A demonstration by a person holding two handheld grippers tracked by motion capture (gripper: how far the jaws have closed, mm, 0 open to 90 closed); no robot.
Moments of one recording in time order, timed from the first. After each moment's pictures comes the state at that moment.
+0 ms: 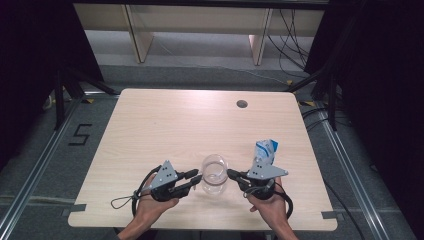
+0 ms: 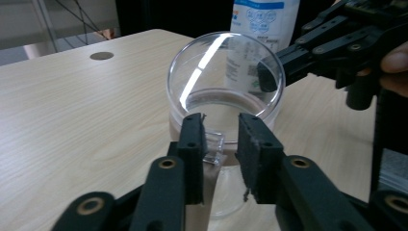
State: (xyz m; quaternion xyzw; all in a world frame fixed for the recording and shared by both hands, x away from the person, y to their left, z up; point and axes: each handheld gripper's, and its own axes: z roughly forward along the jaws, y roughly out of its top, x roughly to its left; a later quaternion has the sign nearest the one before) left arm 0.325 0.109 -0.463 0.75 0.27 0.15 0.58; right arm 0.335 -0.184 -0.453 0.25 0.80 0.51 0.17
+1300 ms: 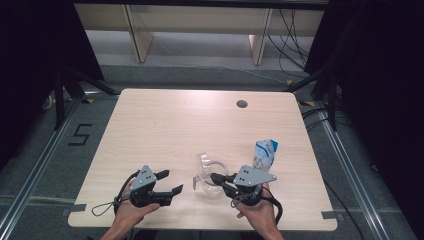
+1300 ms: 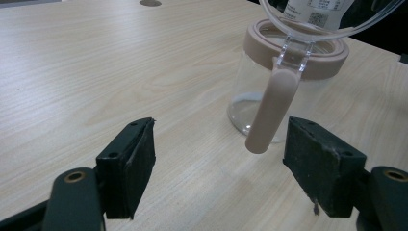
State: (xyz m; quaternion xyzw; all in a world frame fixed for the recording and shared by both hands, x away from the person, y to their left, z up) left arm 0.322 0.162 -0.490 0.76 0.34 0.16 0.53; right arm 0.317 -0.147 -0.439 0.20 0.80 0.55 0.16
